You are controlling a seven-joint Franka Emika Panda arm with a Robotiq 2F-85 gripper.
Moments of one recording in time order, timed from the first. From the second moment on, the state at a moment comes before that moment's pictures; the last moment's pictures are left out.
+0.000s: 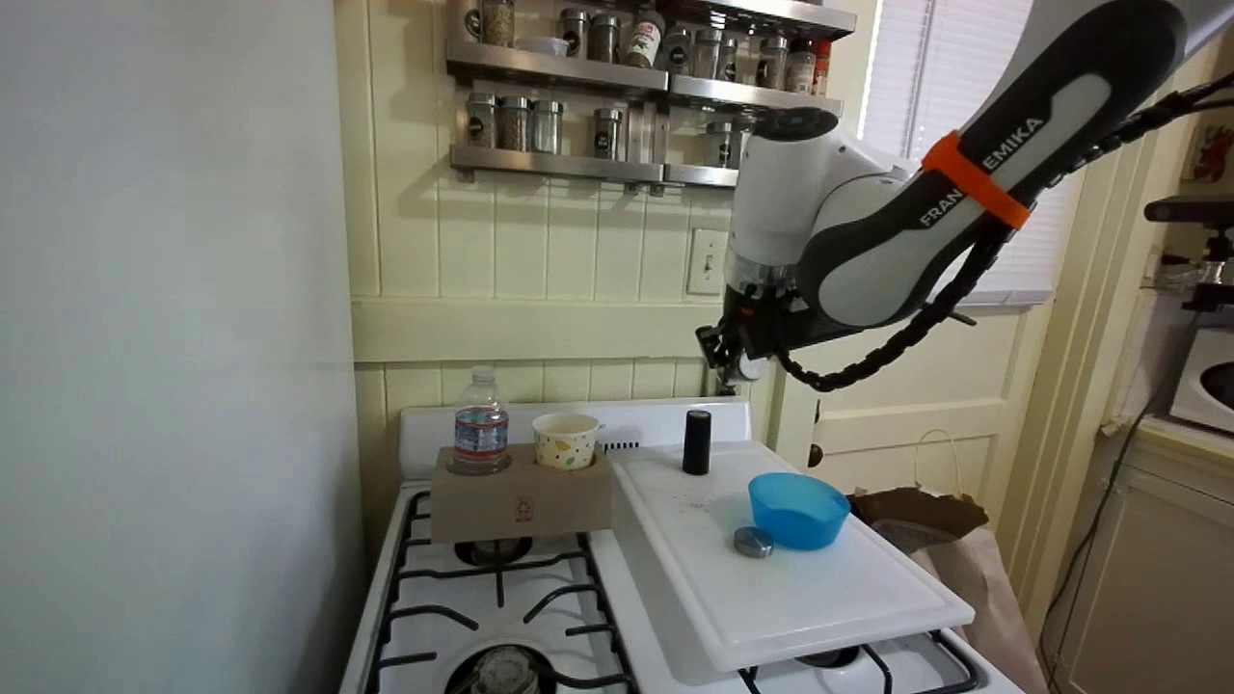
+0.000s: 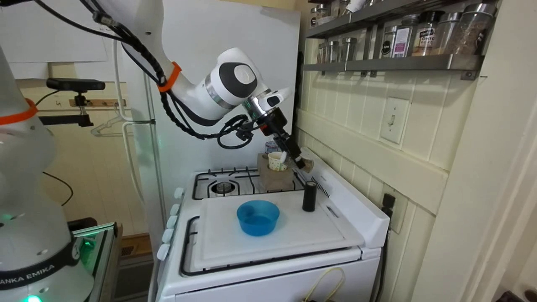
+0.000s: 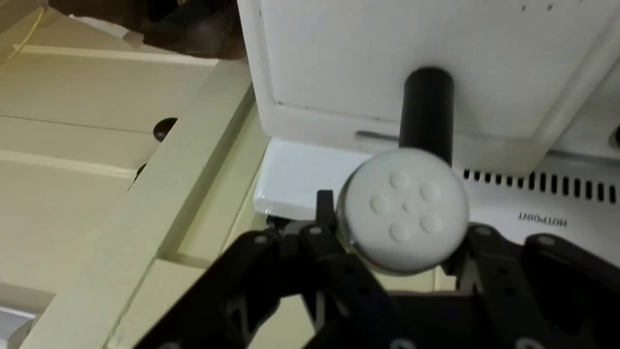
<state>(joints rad) 0.02 -0.08 -0.07 -2.37 -0.85 2.69 0.84</state>
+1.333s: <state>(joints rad) -0.05 -0.07 -0.09 -2.18 -0.18 2.09 0.07</state>
